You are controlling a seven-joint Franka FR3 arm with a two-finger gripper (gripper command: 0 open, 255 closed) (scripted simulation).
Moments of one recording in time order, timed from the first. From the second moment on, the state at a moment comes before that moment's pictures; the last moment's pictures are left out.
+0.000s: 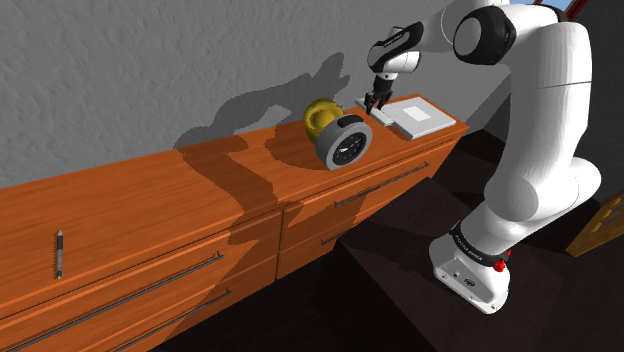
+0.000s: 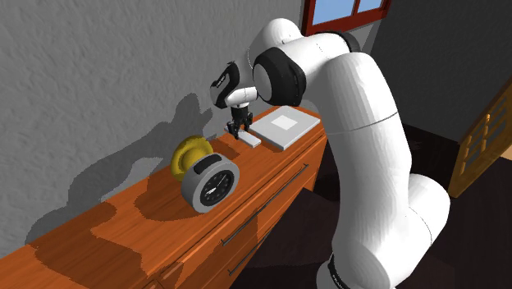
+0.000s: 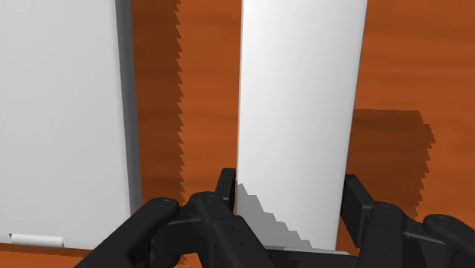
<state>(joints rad) -0.28 0.67 -0.19 -1.62 0.13 2.27 -0.40</state>
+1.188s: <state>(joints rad) -0.27 0.54 -0.21 -1.58 0.10 2.09 -0.39</state>
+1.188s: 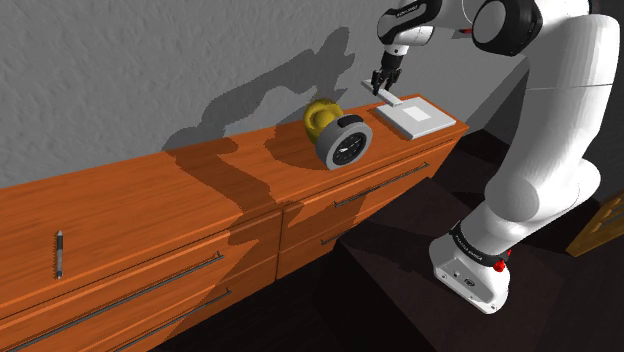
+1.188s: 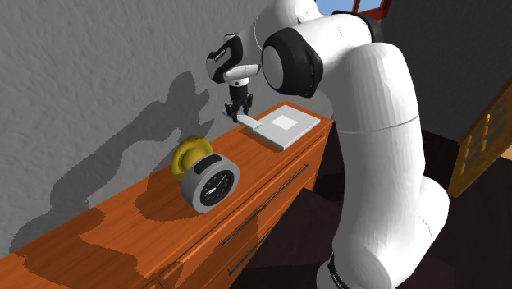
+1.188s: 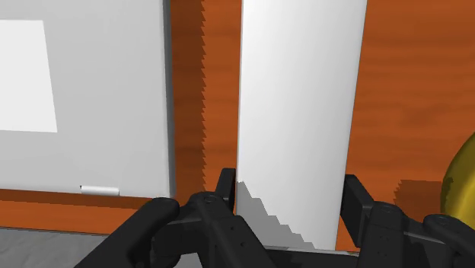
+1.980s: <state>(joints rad) -0.11 0.47 -0.17 -1.66 0.07 2.10 -0.19</state>
